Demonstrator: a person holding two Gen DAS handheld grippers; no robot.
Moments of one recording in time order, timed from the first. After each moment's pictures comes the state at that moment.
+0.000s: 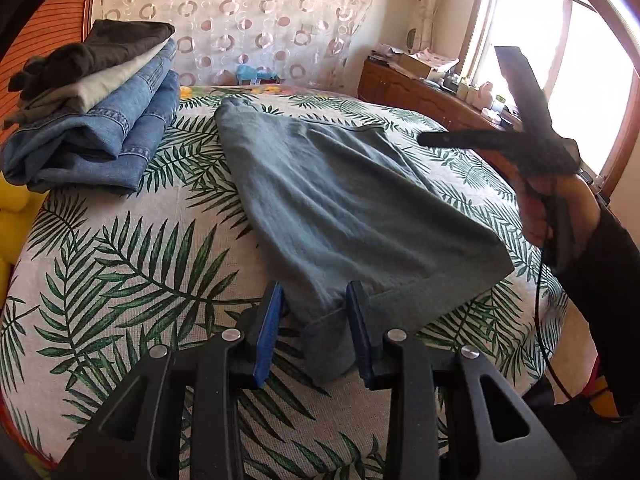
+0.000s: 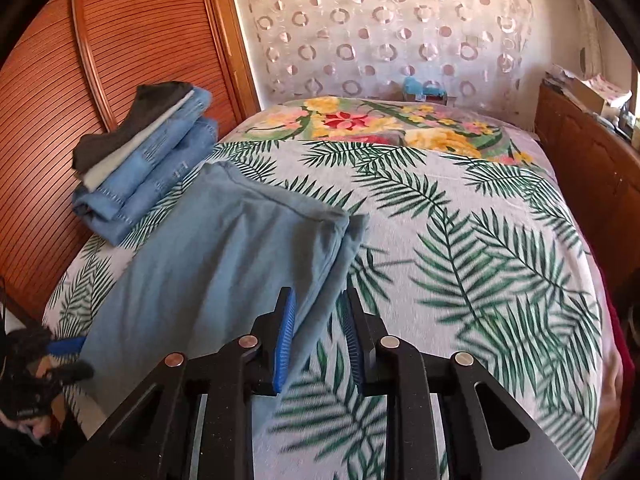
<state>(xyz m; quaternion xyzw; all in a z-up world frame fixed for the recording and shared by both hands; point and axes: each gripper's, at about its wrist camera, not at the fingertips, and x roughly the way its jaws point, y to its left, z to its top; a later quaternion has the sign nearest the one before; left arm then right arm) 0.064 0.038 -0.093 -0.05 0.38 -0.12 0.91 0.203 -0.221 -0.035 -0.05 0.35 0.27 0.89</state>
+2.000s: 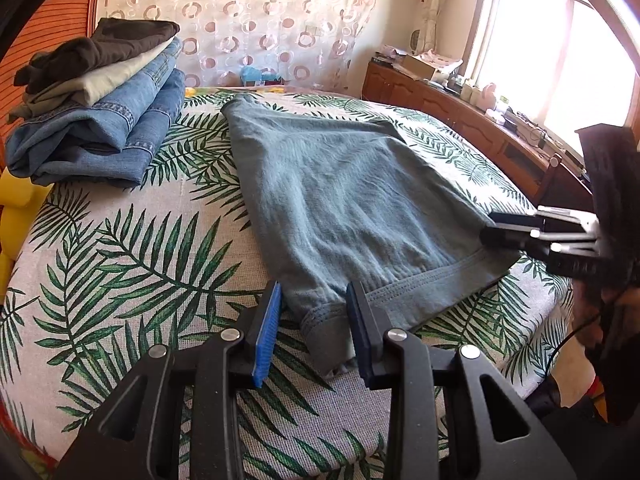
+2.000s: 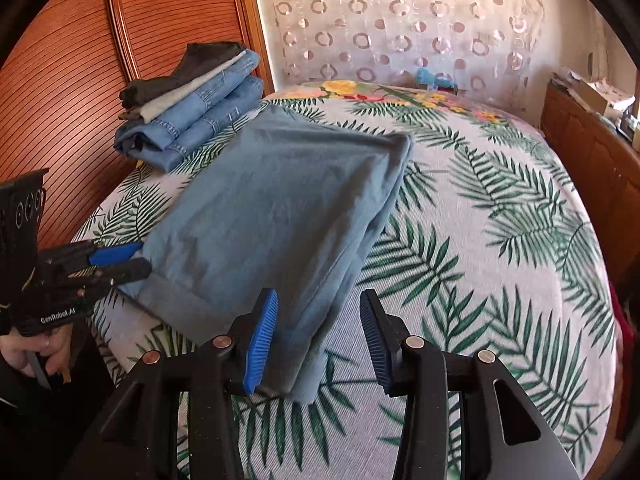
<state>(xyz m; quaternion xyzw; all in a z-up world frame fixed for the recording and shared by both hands) 0.057 0.036 -0.094 -0.05 0.38 -0.11 0.92 0.092 -0.228 -0.056 -0.07 0.37 0.28 0.88</state>
